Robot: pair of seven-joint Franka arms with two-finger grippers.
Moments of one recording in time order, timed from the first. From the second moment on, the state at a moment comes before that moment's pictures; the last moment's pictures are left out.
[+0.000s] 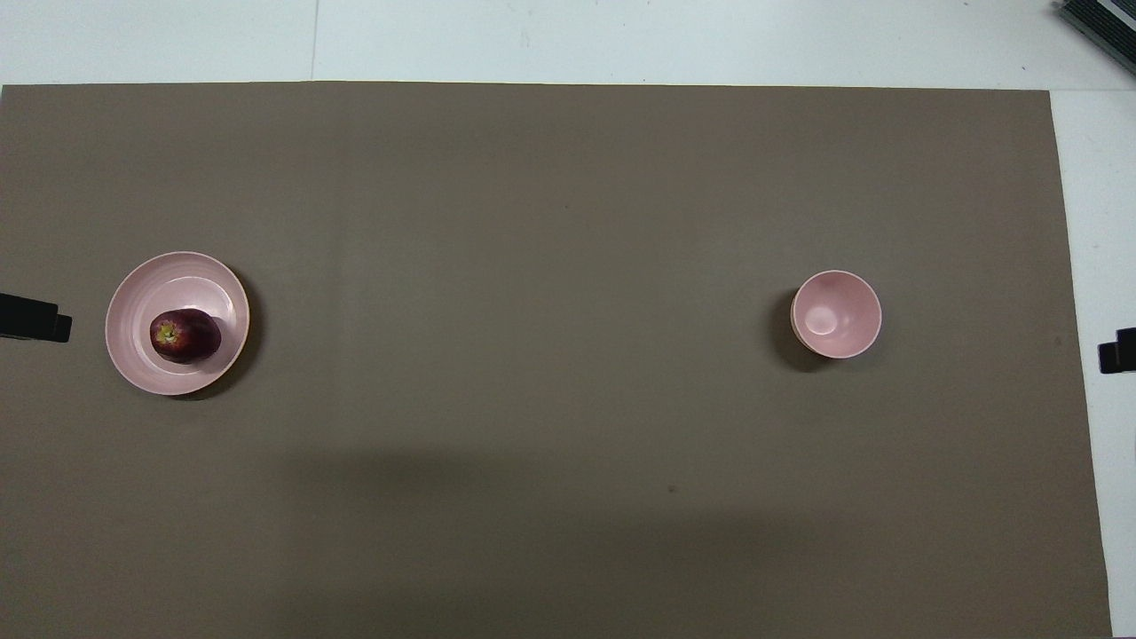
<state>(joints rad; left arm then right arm) -0.05 -0.10 0.05 -1.62 0.01 1.53 0.13 0.04 -0.12 -0.07 -1.46 -0.06 1.34 0.02</state>
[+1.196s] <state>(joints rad) 0.02 -0.04 0.07 -2.09 0.00 2.10 0.19 0.05 -0.12 -0.06 -1.50 0.00 1.34 0.03</state>
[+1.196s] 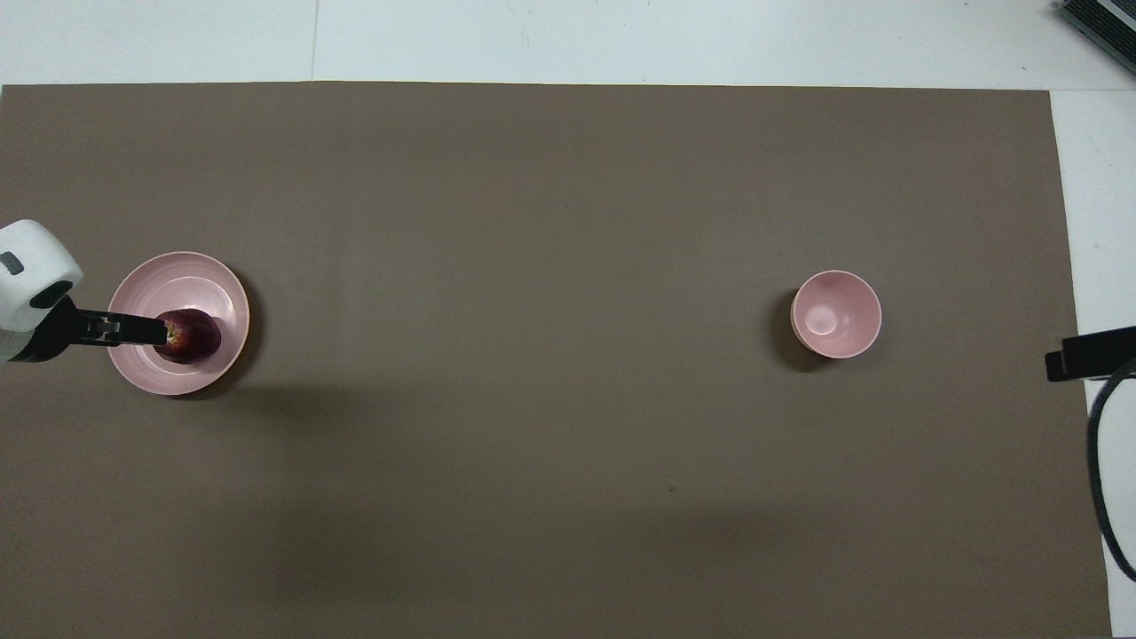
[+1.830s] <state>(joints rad) 0.02 0.09 0.07 -2.18 0.00 2.33 0.19 0.06 -0.12 -0.05 -1.51 0.01 1.36 0.03</state>
